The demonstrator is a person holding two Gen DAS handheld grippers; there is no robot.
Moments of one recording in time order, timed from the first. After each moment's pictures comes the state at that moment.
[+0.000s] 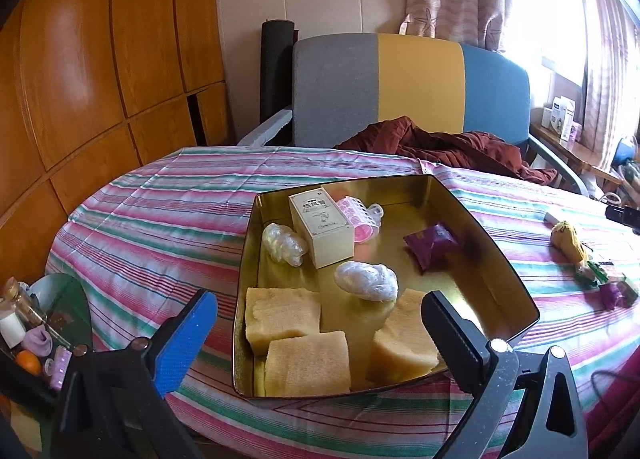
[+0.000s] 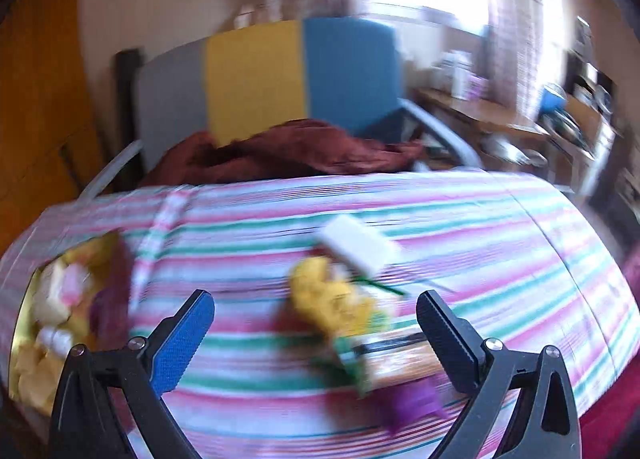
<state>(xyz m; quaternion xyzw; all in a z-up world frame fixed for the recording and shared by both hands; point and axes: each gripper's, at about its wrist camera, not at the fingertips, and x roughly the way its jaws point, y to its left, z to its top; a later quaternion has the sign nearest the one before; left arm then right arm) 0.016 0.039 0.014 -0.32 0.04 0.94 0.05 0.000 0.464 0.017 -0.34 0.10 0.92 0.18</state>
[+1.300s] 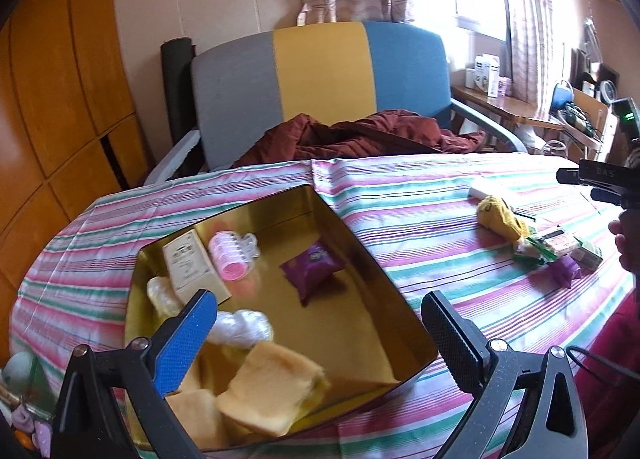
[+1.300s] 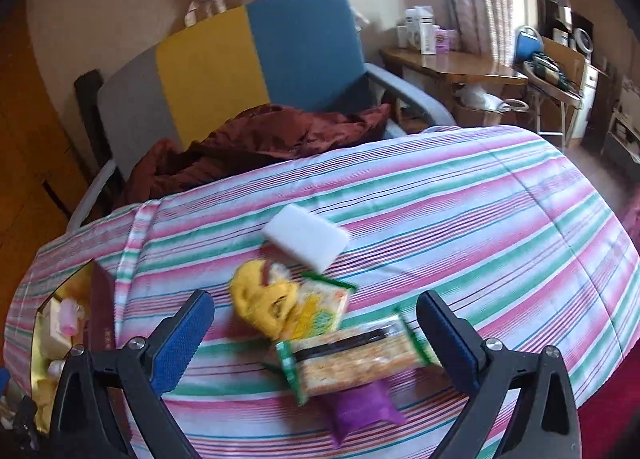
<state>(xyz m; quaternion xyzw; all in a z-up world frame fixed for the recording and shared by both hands) -0.006 0.161 0.025 -0.33 0.11 0.92 0.18 0.007 0.535 0.019 -0.37 0.18 0.89 0.19</state>
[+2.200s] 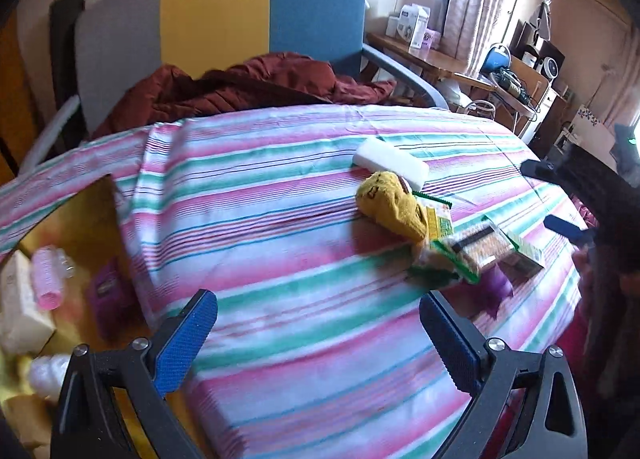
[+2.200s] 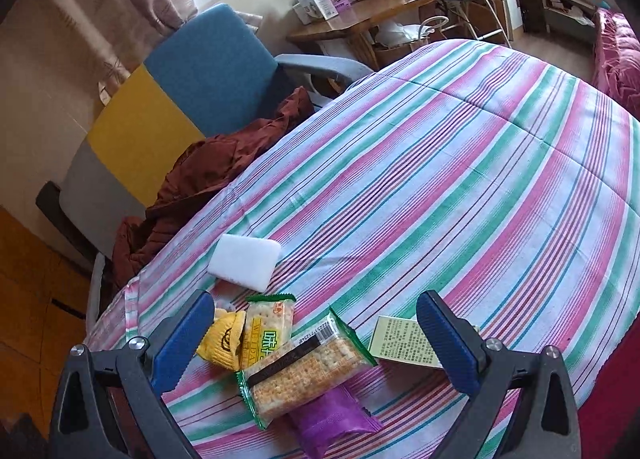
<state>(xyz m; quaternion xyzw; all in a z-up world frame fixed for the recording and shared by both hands) -0.059 0.316 -0.015 -0.44 0.09 0.83 0.32 0.040 0.611 -0.014 -0.34 0.37 0.83 0.24</state>
